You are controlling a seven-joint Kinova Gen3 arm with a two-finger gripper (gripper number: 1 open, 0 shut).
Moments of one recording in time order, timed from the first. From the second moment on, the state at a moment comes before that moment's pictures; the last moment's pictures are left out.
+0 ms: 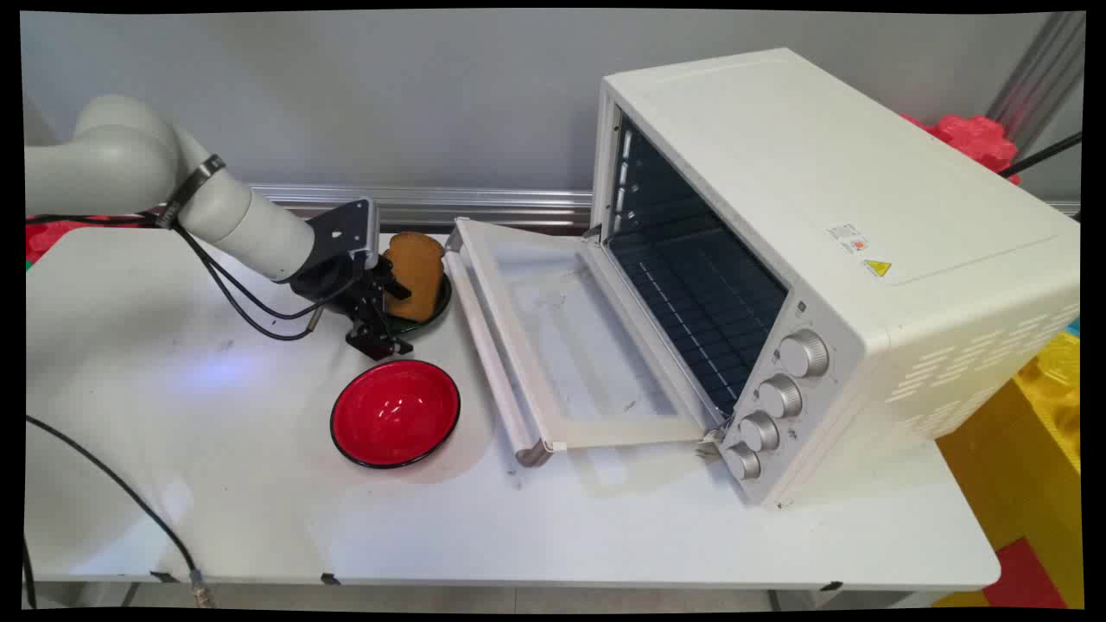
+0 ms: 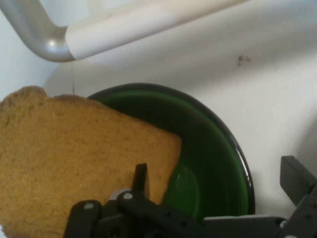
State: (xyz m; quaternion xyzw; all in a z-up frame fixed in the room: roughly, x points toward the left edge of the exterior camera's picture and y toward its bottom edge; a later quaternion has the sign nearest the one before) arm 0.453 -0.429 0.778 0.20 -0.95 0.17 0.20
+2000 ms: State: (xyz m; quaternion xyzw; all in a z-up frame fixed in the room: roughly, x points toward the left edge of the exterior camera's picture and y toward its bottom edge) arm 0.452 -0.385 0.930 0.33 -0.90 0.07 0.26
